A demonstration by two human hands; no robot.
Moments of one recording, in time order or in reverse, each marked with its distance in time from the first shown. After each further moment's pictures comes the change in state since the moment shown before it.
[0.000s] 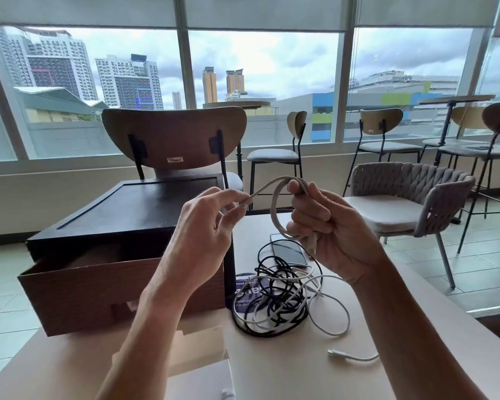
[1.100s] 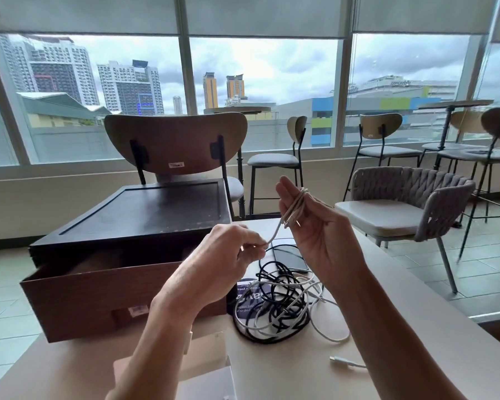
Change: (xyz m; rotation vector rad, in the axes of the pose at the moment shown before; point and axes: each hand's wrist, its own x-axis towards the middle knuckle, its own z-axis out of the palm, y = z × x) left_hand -0.006 -0.002 0.012 0.095 -0.365 0.009; right_hand 0.015 0.021 -0.007 0.071 0.443 -0.270
